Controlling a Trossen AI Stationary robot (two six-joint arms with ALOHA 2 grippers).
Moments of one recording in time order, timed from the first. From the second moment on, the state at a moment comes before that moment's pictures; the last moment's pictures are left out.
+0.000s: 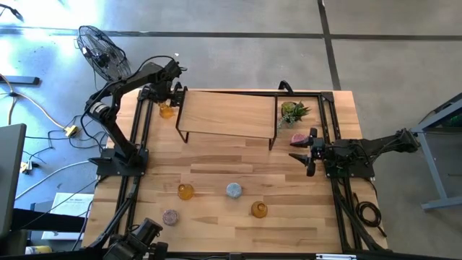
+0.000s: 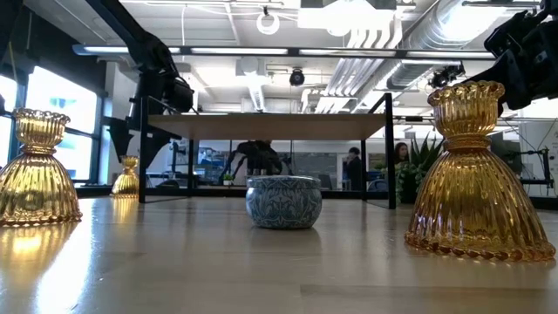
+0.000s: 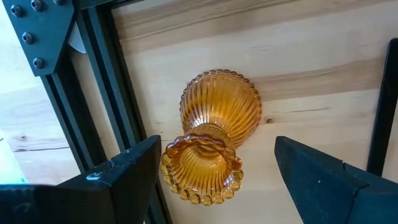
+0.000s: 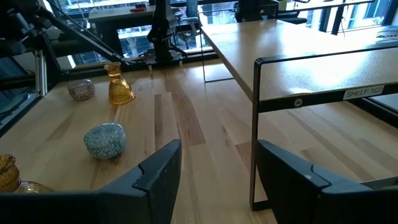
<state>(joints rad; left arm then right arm) 1.05 1.67 1.23 -1.08 -0.20 -0.35 0.21 0.12 0.08 -0.14 0.39 0.18</state>
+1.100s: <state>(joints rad) 1.05 1.67 1.17 -1.02 -0.19 -0.34 0.21 0.12 0.08 -0.14 0.41 0.18</state>
